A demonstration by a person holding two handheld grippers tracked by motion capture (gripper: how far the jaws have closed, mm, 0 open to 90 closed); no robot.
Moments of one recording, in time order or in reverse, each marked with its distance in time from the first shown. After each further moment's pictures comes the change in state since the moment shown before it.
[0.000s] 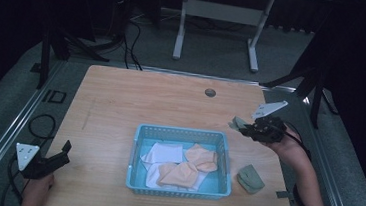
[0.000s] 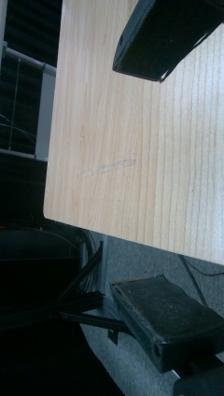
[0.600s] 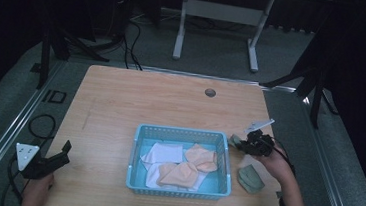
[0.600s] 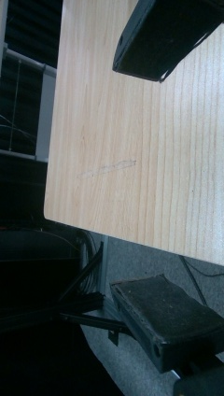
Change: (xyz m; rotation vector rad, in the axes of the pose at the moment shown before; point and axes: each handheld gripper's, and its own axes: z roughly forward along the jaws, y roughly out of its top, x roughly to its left) left arm 0.000 0.000 0.000 -0.001 -0.003 0.000; right arm -0.003 -0.065 0.080 0.088 0.019 0.156
